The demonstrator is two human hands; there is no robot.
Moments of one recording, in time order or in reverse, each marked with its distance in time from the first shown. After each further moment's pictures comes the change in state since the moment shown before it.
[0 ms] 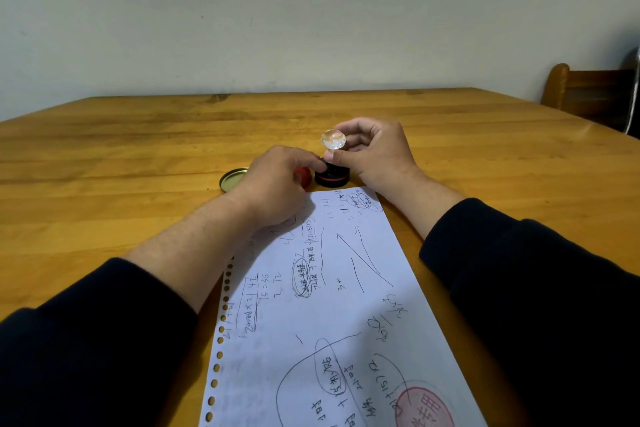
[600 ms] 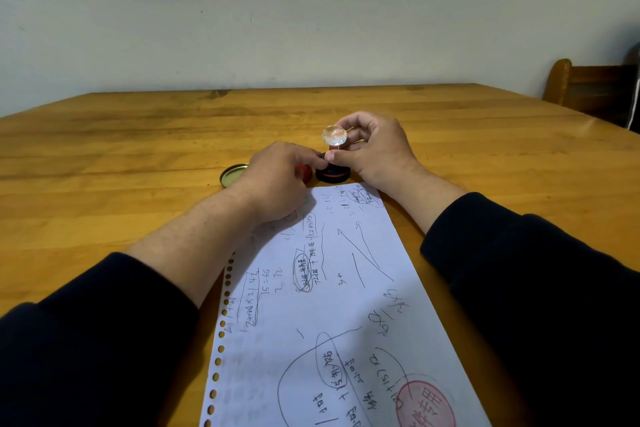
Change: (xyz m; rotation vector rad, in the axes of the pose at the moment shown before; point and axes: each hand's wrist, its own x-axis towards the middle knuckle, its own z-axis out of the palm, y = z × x) left_hand -0.001 0.001 -0.001 0.064 -0.003 0.025; right_hand 0.001 0.001 0.000 -0.152 -0.012 0.021
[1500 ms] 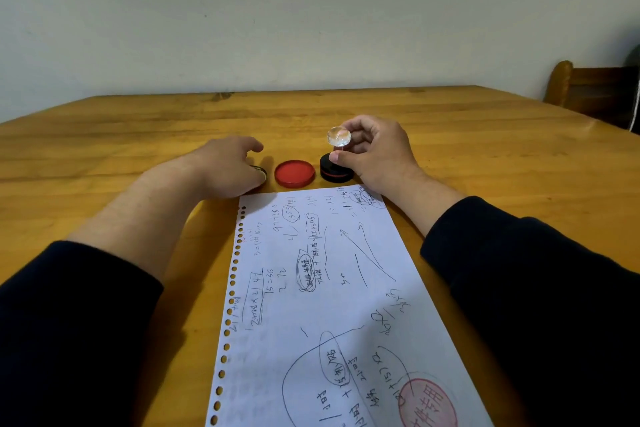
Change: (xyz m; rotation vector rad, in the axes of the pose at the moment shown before) left_hand -0.004 -0.029 -0.064 0.188 -0.195 -0.392; right_hand -0.003 -0.002 0.002 -0.037 0.042 -0.036
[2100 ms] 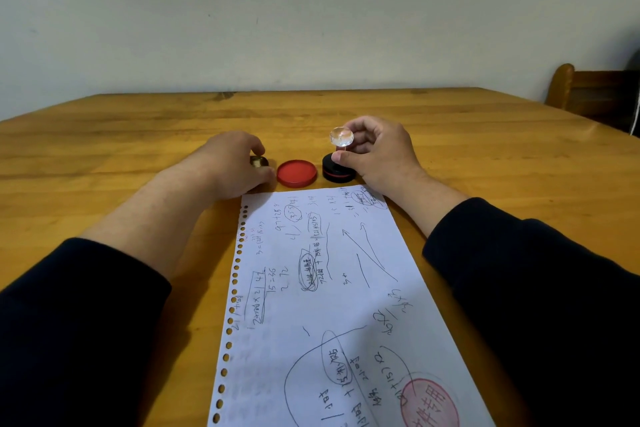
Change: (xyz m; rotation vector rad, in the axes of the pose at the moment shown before) left_hand 0.005 0.001 0.008 0.098 0.169 0.082; right_hand 0.000 0.003 -0.001 0.005 -0.014 0.003
